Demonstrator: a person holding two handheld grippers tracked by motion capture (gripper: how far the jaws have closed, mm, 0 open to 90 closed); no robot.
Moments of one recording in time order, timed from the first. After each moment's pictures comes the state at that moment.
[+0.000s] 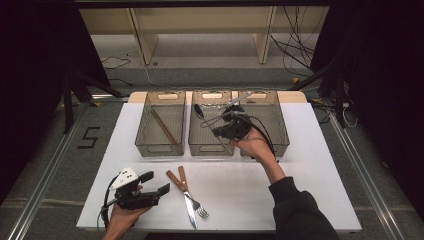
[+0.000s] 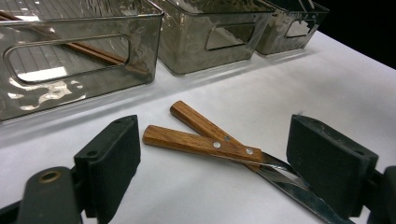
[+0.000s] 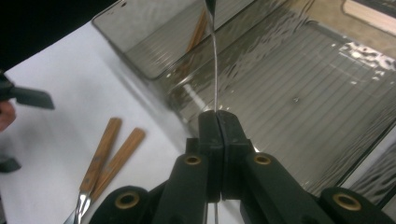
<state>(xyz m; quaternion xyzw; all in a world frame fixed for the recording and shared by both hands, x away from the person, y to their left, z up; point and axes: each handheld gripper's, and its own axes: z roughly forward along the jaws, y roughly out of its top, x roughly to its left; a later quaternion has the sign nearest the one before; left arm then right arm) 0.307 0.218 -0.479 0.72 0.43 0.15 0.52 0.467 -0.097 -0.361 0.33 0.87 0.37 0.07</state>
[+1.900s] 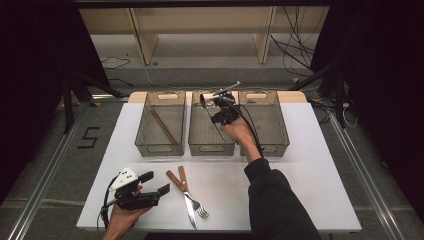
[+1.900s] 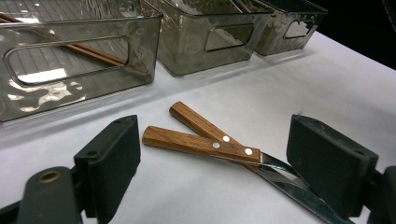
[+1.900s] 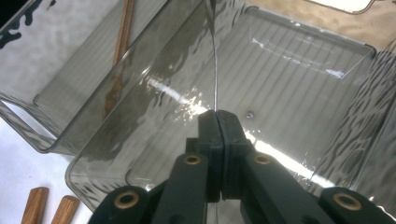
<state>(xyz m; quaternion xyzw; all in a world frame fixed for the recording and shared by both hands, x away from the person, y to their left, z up) 0.306 0.218 -0.479 0.72 0.43 0.16 0.53 0.539 -0.072 -0.389 0.45 0.83 0.32 0.08</state>
